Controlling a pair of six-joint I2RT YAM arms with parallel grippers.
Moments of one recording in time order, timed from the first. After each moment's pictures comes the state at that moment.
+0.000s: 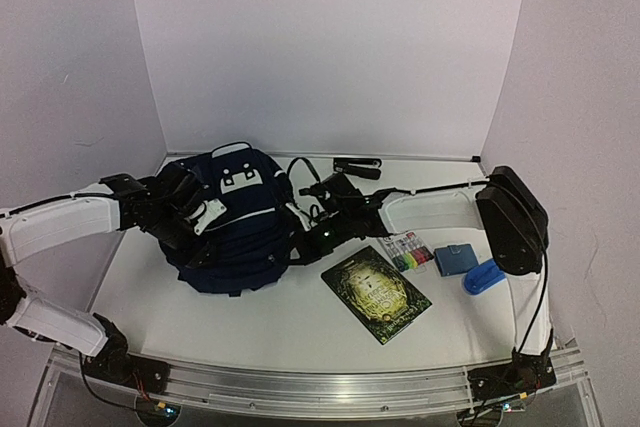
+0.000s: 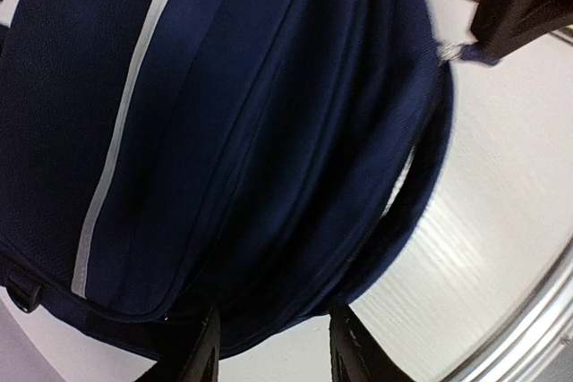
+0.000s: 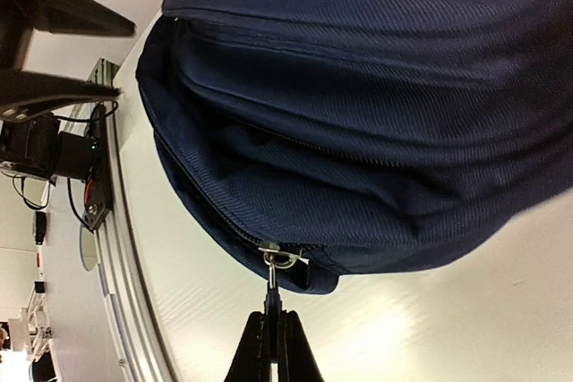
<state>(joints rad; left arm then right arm) -0.63 1.28 0.92 -0.76 0.02 0.20 0.89 2.13 1.51 -0.20 -0.58 0.30</state>
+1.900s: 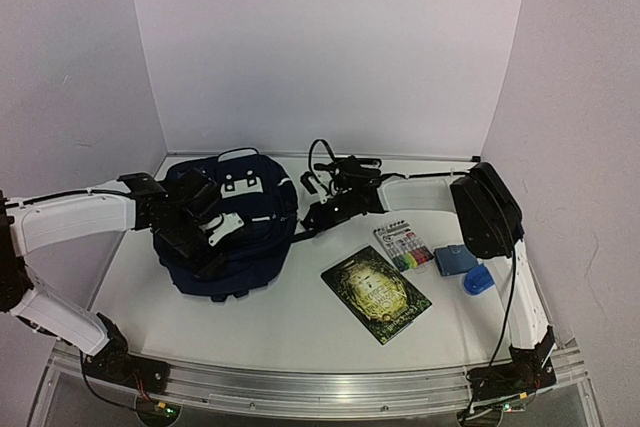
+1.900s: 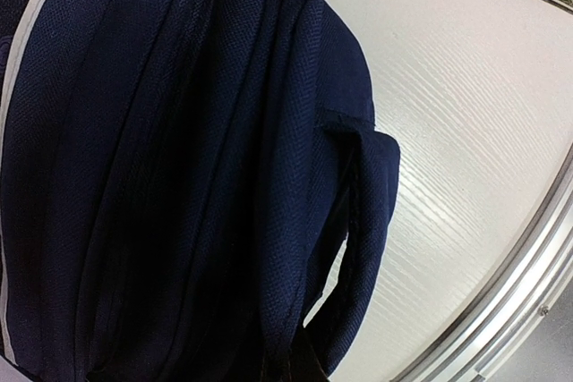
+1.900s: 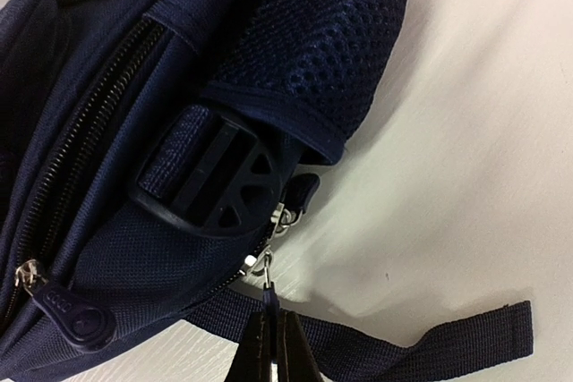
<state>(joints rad) -0.73 1.35 0.98 -0.83 0.09 0.18 0.71 2.36 1.78 -0.23 -0.31 0.13</state>
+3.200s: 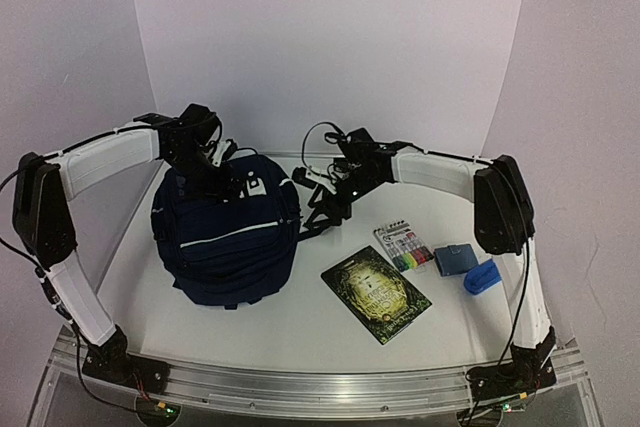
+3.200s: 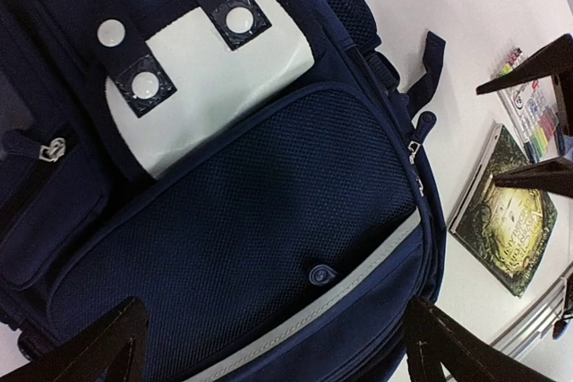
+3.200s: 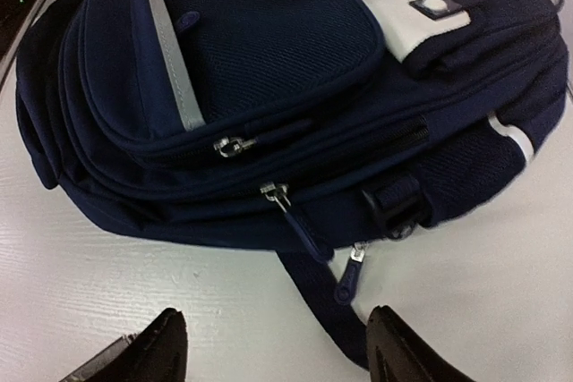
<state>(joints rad) -0.47 1.69 1.48 -0.87 0.16 -0.22 0.66 2.29 1.94 -0.61 -0.59 -0.70</state>
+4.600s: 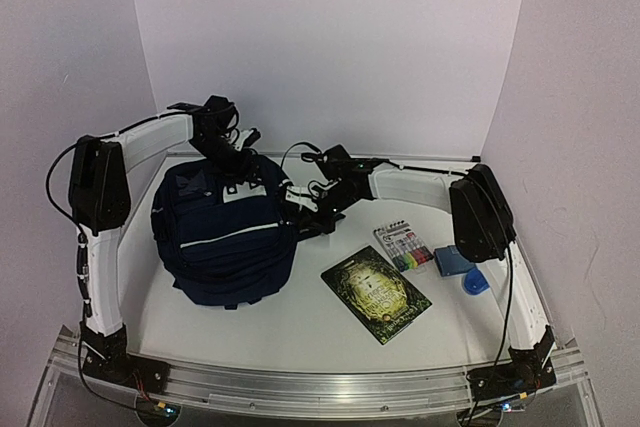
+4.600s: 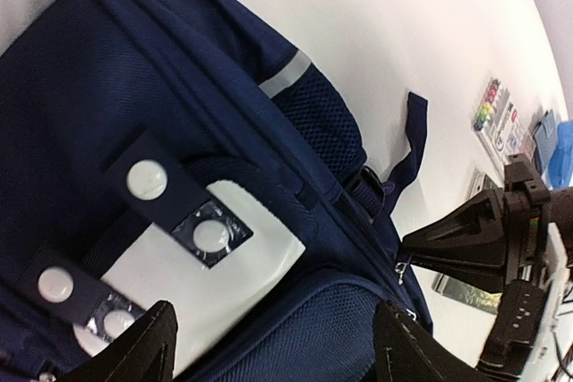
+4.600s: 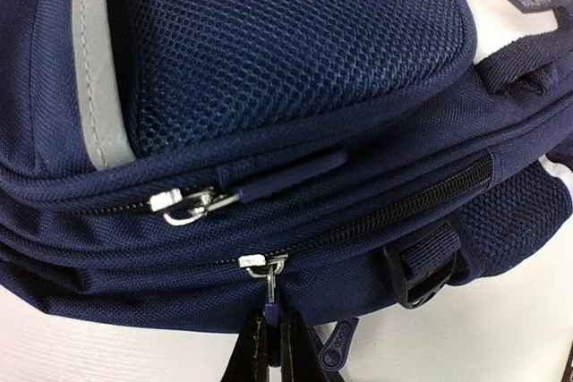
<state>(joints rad) -0.38 2.11 1.91 -0.90 0.38 -0.06 0.75 2.41 2.01 -0.54 -0.38 -0.76</state>
